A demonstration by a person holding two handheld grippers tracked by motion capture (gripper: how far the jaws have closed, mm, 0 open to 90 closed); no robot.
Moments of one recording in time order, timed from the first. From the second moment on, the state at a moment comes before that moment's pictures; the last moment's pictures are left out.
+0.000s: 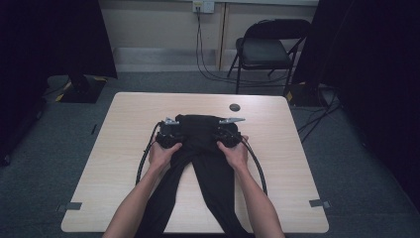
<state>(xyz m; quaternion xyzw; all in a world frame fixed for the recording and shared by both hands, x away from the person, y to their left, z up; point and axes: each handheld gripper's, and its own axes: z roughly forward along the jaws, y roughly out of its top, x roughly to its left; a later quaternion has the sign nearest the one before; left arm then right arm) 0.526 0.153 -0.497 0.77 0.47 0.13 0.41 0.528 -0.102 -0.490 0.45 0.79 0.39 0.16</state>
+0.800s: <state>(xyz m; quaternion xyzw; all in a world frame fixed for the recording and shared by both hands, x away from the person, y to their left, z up) 0.373 0.201 -0.452 0.85 0.33 0.08 0.41 0.384 -0.122 -0.462 0.33 0.83 0.44 0.09</state>
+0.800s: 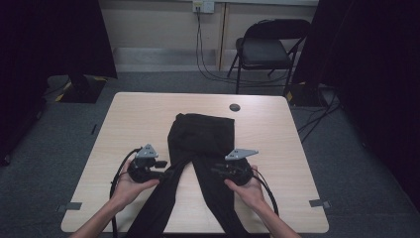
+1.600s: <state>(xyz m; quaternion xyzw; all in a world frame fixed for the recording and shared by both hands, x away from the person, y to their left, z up) 0.375 0.197 -0.476 0.87 0.35 0.07 0.35 0.368 -0.069 -0.470 0.26 0.85 0.47 0.02</state>
